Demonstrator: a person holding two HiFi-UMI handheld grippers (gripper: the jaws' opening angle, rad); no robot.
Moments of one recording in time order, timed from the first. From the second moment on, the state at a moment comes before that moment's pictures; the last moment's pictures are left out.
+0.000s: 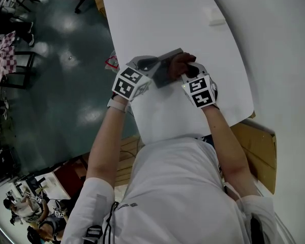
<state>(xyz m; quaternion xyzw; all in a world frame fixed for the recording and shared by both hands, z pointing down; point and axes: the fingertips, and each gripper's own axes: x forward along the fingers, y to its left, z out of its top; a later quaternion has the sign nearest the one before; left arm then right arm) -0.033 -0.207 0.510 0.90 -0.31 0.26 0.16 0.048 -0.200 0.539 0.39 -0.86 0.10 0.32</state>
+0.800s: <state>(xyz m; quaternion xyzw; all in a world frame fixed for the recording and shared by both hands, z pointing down) -0.034 -0.203 0.513 0.90 -0.33 0.24 0.17 0.075 -0.166 0.589 0.38 -0.84 0.15 0.36</state>
